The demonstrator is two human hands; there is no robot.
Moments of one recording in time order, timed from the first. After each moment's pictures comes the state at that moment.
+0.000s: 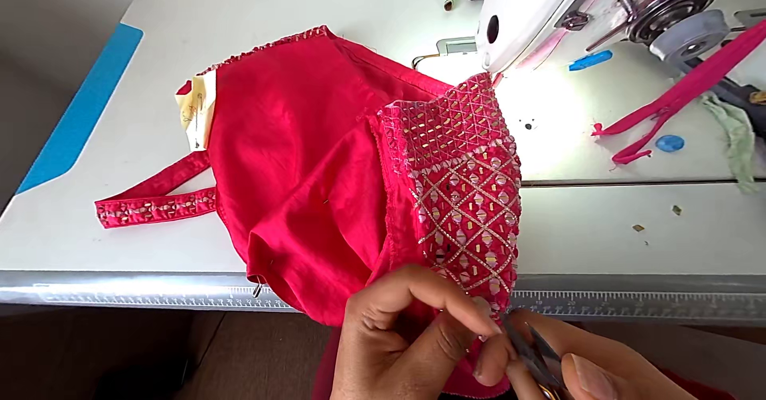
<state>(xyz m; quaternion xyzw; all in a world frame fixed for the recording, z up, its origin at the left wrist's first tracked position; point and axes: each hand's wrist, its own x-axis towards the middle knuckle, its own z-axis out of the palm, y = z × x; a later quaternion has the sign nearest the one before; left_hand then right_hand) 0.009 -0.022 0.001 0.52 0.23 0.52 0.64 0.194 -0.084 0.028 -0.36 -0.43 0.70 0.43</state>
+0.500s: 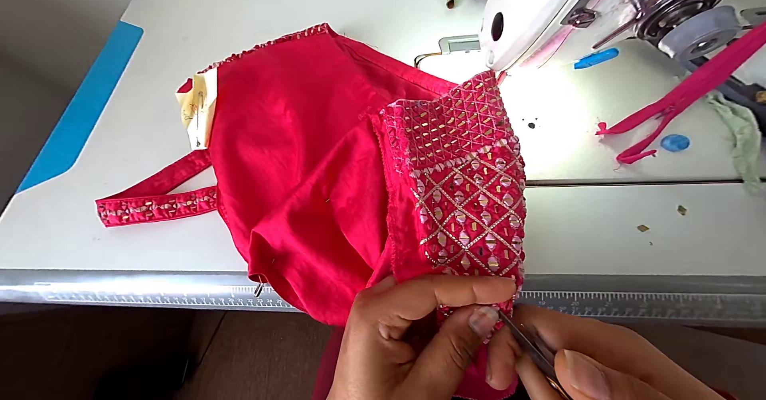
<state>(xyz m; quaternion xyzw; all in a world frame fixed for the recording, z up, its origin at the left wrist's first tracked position) 0.003 -0.019 0.009 0.61 0.27 0.46 0.59 0.201 -0.074 0.030 -0.38 -0.49 0.67 0.40</state>
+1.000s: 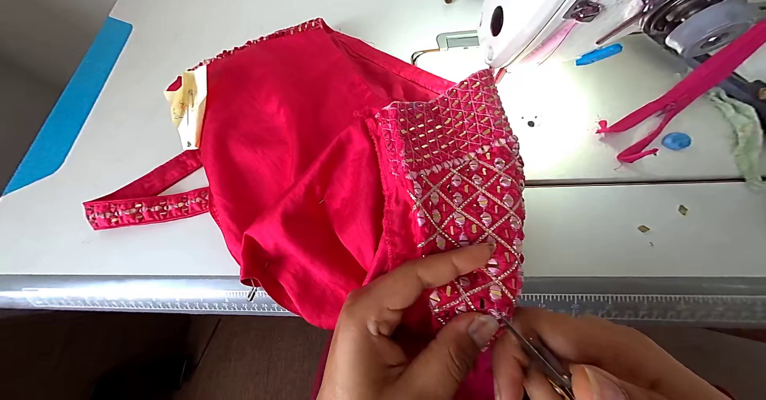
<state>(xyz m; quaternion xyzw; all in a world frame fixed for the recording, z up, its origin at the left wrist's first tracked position) 0.002 -0.015 0.015 0.61 0.30 0.44 0.58 0.205 -0.067 0.029 -0.36 -0.53 0.66 0.40</state>
